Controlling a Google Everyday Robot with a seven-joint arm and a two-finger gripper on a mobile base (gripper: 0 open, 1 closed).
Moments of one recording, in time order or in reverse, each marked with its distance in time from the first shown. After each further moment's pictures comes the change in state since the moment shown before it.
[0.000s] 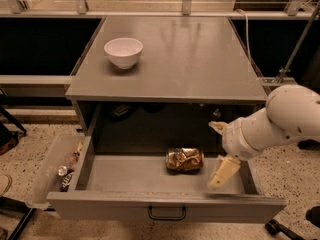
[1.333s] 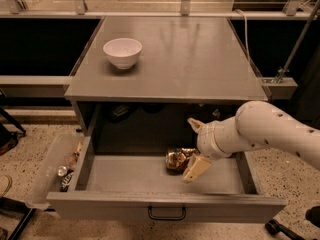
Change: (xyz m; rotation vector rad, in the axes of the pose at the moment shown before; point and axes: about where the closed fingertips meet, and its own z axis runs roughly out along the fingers) arm -0.042 -0.025 0.059 0.124 -0.097 -0.059
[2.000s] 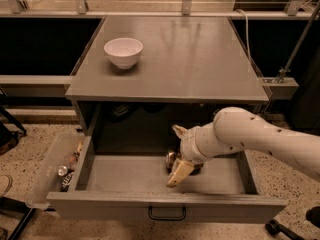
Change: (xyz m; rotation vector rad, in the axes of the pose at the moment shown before) arm -0.022 0.016 0.050 -0.062 -0.025 -0.002
